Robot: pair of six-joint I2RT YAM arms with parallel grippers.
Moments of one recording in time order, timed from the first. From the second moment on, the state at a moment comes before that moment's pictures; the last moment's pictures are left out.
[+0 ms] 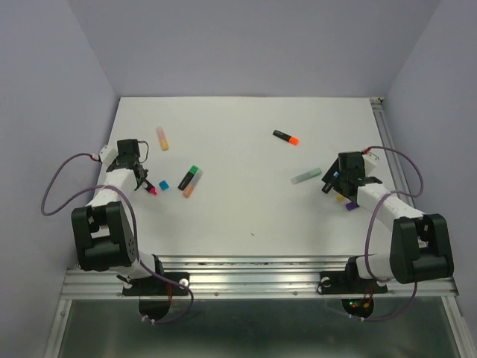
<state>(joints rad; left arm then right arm) 0.14 1.45 0.88 -0.39 -0.39 -0.80 0.11 1.33 0.69 -0.26 0.40 0.68</state>
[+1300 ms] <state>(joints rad) 0.17 1.35 0.76 -0.25 -0.15 -0.74 0.11 1.21 0.68 -0.25 0.26 0.66</state>
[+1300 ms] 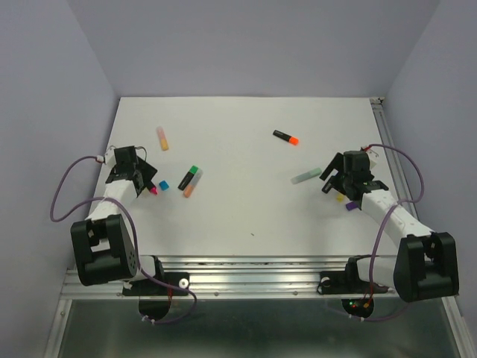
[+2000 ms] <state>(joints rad) 0.03 1.49 0.81 -0.32 -0.15 -0.77 0.11 1.20 0.67 -0.25 0.25 0.66</state>
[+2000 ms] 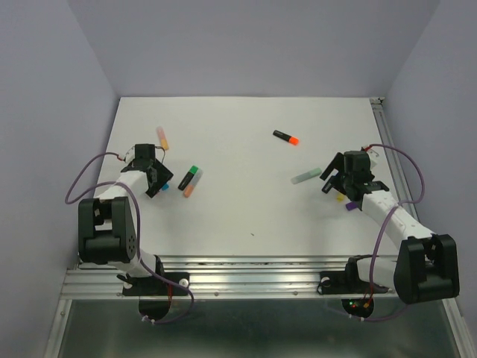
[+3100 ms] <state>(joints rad) 0.01 1.62 0.89 -0.32 -0.19 -0.78 0.11 1.16 0.67 -0.25 0.27 0.66</state>
